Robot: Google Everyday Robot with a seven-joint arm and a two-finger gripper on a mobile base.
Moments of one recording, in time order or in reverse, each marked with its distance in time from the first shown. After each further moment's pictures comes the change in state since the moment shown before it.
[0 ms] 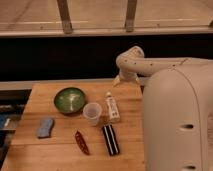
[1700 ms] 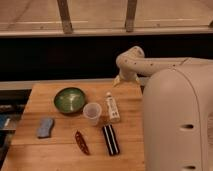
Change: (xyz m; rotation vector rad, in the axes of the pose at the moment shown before) arm 0.000 0.000 0.000 0.000 0.000 0.000
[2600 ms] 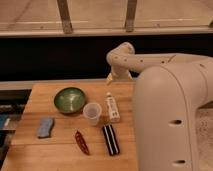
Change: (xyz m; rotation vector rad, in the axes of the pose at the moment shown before) arm -0.020 0.055 -0.008 -0.002 0.004 -0.135
